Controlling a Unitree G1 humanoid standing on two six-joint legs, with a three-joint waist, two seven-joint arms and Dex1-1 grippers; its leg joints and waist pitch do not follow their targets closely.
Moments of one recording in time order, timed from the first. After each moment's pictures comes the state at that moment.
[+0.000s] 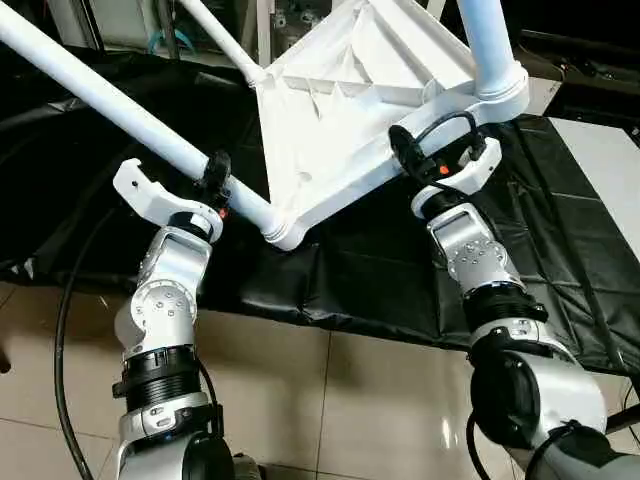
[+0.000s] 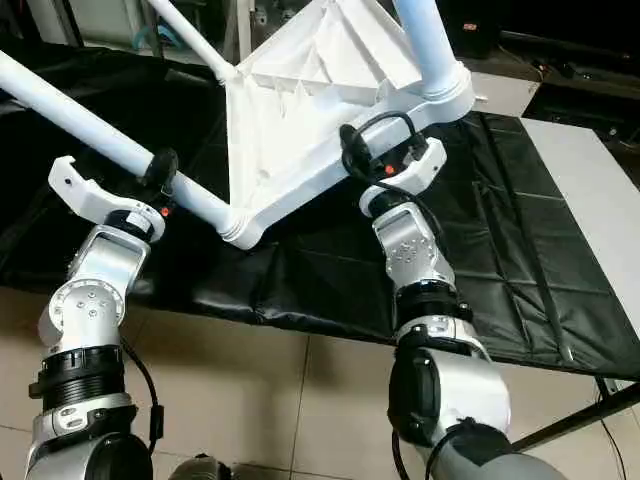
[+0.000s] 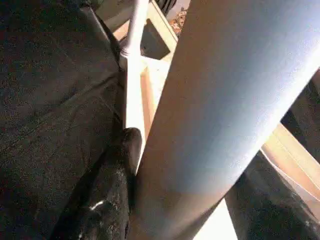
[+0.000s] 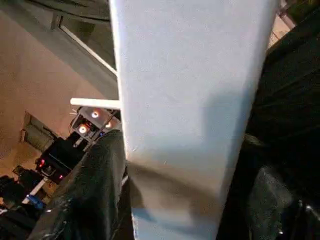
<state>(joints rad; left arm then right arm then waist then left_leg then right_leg) -0.57 -0.05 0.48 0.16 -0.67 0.43 -0.02 -0.92 -0.04 -0.44 0.96 0.70 0.14 0.45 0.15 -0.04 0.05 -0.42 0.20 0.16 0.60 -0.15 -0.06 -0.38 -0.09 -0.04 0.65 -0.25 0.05</state>
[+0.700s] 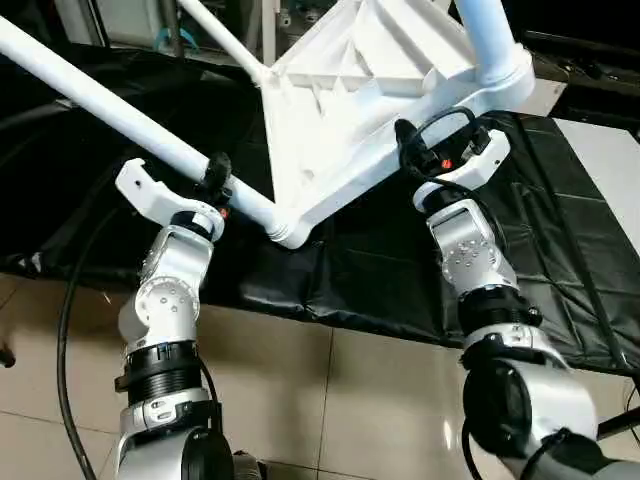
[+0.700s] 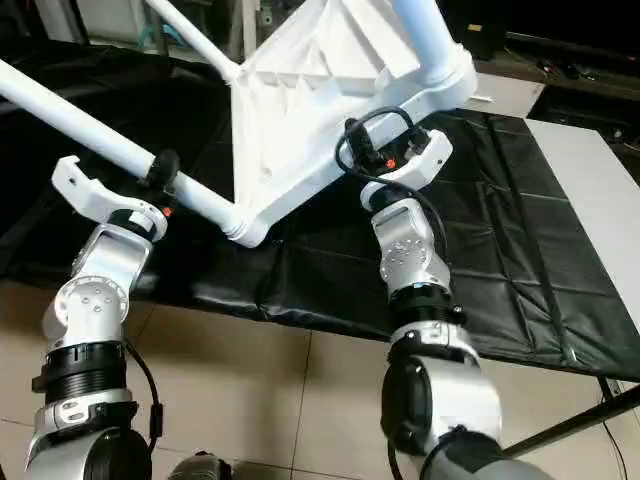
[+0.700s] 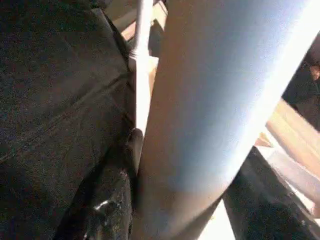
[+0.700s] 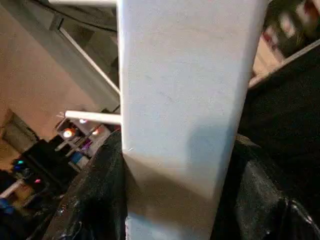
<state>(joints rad) -0.59 -0.03 0.46 0.22 -0.63 0.41 -0.01 -0.86 0.02 -0.40 0.79 0.61 0.03 0.35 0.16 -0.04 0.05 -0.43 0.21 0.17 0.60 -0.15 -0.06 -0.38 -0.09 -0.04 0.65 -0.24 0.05</state>
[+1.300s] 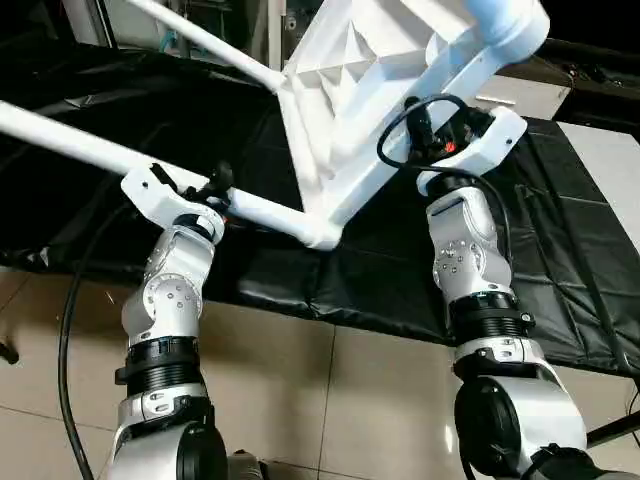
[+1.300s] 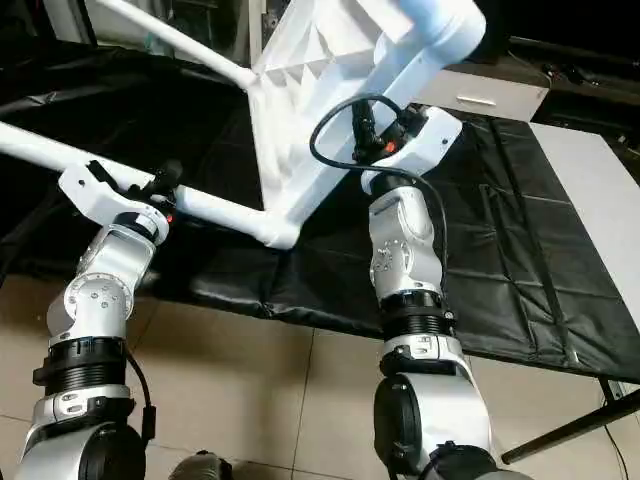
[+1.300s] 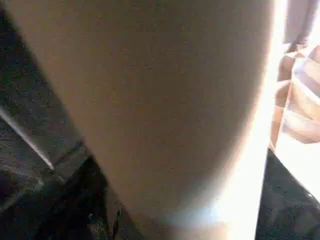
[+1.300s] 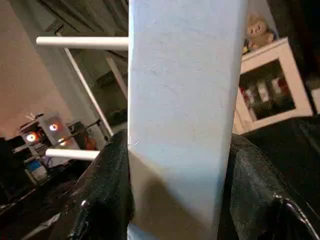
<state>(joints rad) -0.61 0.00 0.46 0.30 -0.59 0.35 0.08 -0.83 0.04 -0.31 0.65 0.41 -0.13 0.18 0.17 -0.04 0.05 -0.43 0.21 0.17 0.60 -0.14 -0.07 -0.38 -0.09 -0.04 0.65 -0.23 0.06</state>
